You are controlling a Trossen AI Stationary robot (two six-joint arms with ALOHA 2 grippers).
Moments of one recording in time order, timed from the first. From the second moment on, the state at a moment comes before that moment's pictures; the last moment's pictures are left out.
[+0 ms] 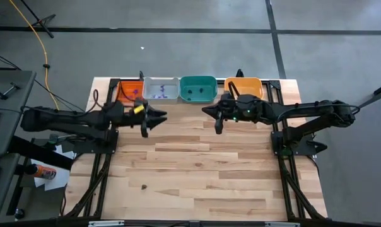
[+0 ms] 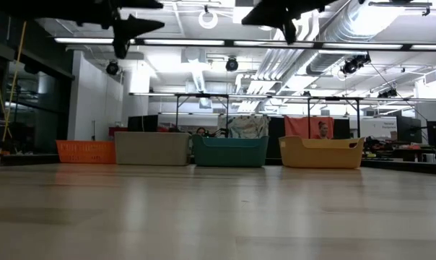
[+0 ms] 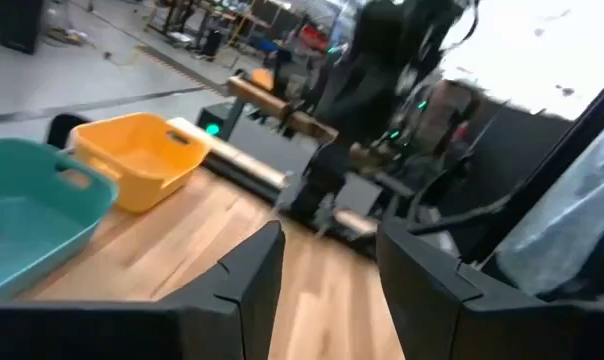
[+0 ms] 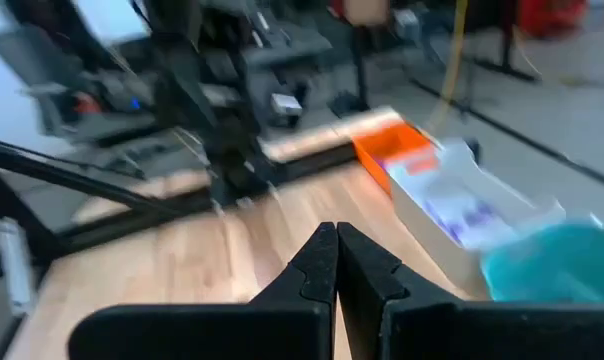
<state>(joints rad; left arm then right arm) 0.09 0.82 0.48 0.34 -0.04 -0.48 -0.05 1.25 0.94 0.05 0.17 0.25</state>
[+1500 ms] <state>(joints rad) -0.02 0.82 0.51 0.35 -0.28 0.01 -0.05 1.21 0.94 -0.04 0.13 0.17</state>
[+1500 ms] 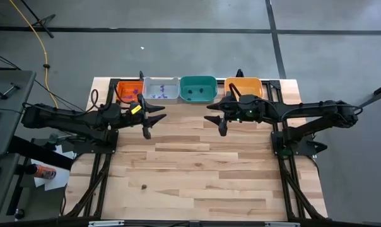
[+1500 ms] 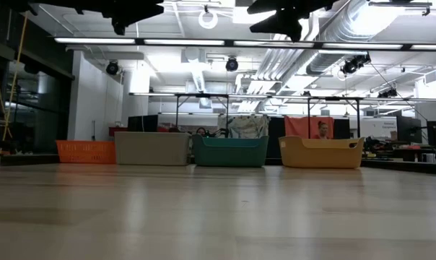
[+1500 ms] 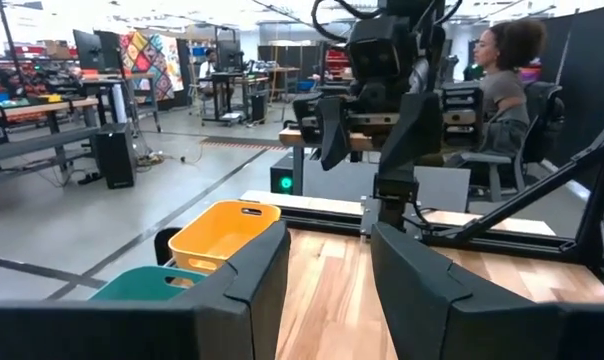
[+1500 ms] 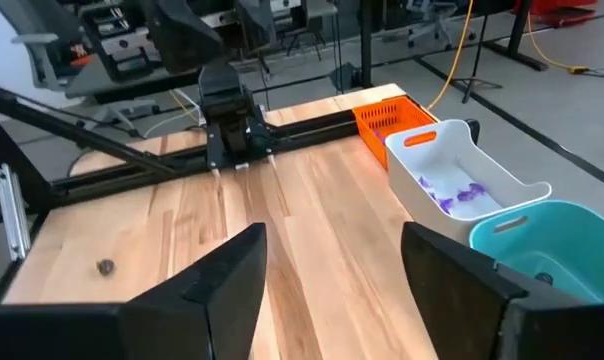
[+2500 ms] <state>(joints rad) -0.61 1.15 0.90 -0.68 -0.07 -0.52 -0.05 1.21 0.94 -0.08 0.13 0.15</state>
